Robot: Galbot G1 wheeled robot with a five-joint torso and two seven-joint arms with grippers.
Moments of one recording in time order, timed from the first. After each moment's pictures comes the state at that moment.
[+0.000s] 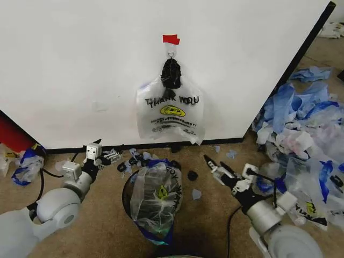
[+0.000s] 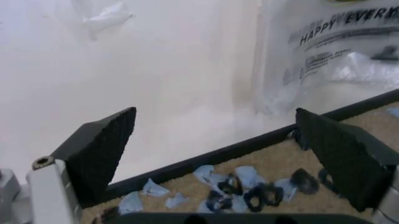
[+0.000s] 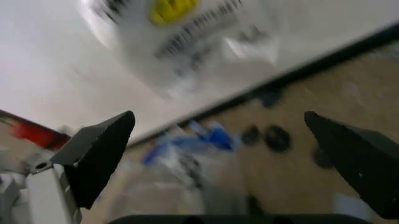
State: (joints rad) left arm 1.05 -0.36 0.02 -1.99 -0.90 -0.15 -0.41; right arm -1.34 0.68 0.15 2.35 1.34 -0.02 0.47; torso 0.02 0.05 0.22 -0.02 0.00
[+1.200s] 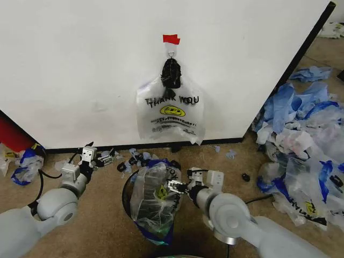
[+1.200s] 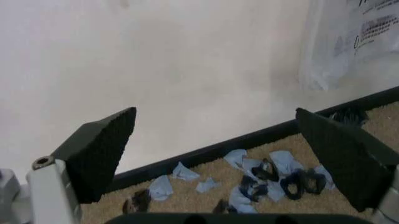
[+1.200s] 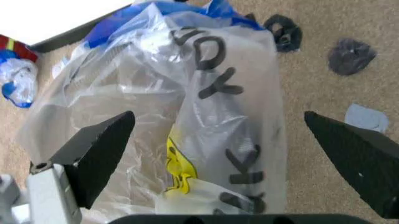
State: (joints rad) left arm 0.99 -0.37 0.11 -1.91 -0.88 -0.14 -0.47; right arm -0.77 0.95 -0.38 2.15 1.49 -0.33 0.96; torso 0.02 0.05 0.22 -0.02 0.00
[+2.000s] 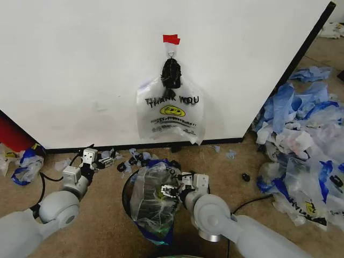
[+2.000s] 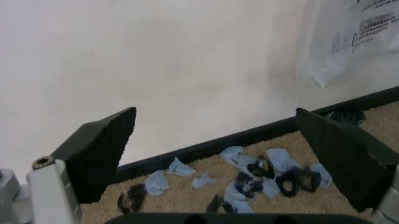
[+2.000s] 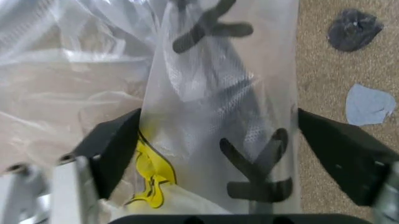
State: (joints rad) left arm 1.01 -0.39 0.09 -1.91 -0.88 -0.14 -0.48; right arm -0.77 1.01 -0.43 2.06 1.45 -0.34 0.99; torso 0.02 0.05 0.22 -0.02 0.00
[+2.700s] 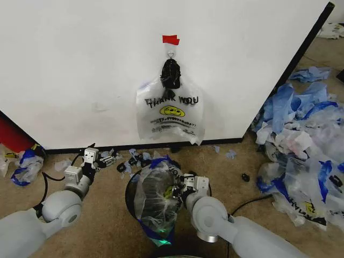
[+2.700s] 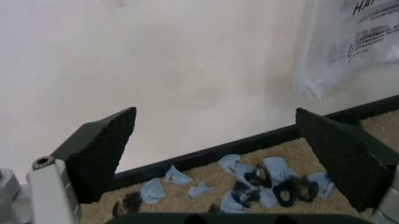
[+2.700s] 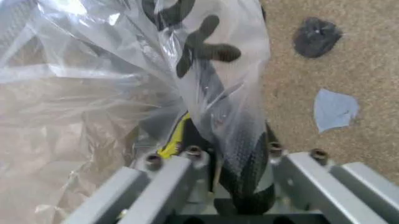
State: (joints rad) left arm 0.99 -0.41 0.11 -1.90 -0.87 -0.16 -0.49; right arm -0.77 1.02 -0.46 1.99 1.40 -0.31 1.00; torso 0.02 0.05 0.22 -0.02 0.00
